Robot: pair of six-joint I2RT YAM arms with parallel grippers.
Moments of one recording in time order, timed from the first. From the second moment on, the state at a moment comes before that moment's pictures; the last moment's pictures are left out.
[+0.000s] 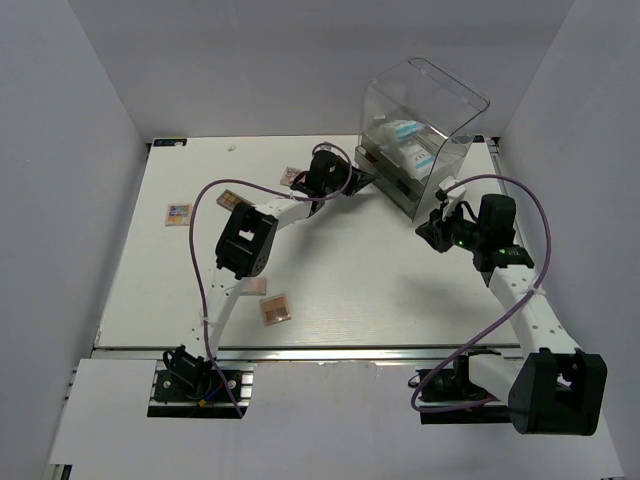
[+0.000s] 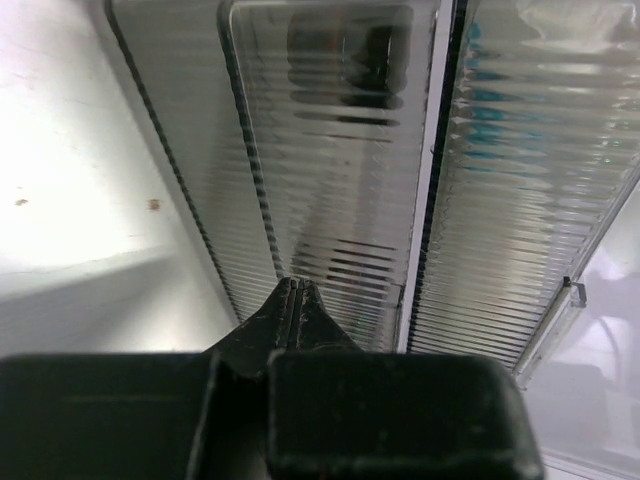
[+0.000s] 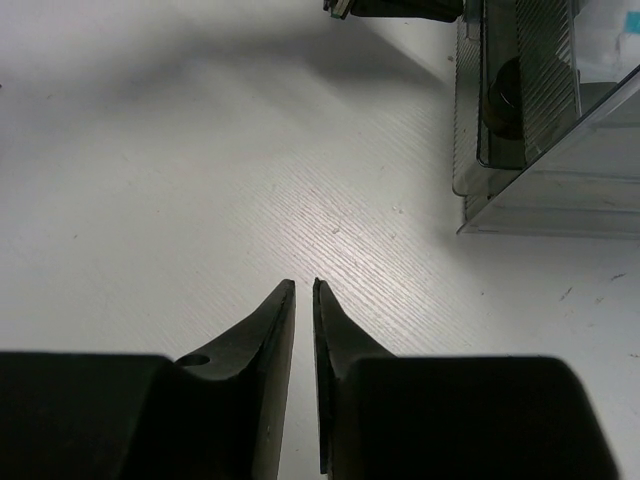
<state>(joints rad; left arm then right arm) -0.55 2.58 2.00 0.28 0.27 -1.32 0.03 1.08 0.74 -0.19 -0.69 -0.35</state>
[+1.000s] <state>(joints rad) -0.56 2.65 2.04 0.44 0.30 -1.46 0.03 1.09 0.74 -0.18 -0.68 -0.34</state>
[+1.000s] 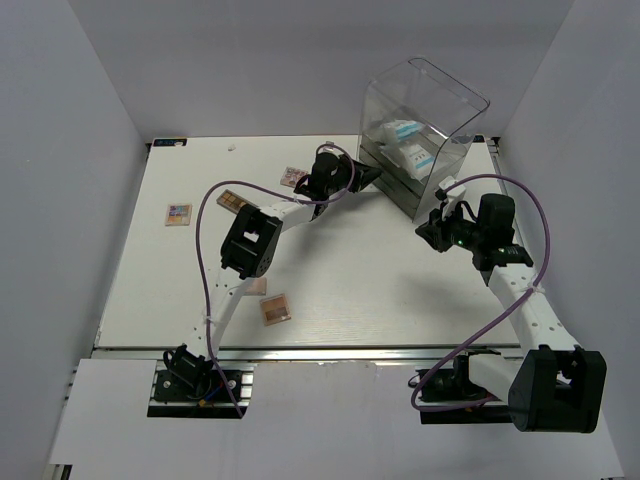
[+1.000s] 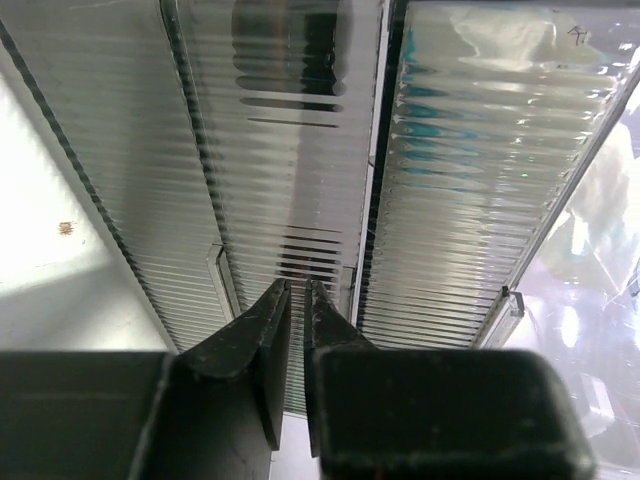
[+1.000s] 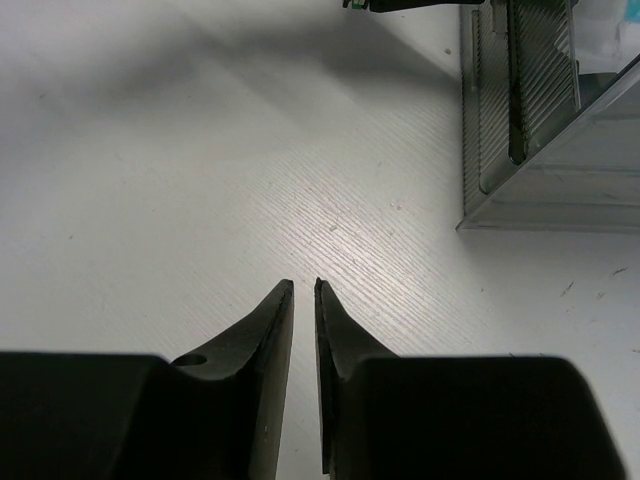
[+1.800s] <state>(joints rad) -0.56 2.65 2.05 0.43 0.30 -1.47 0.03 1.09 0.74 -0.18 -0.67 -0.34</state>
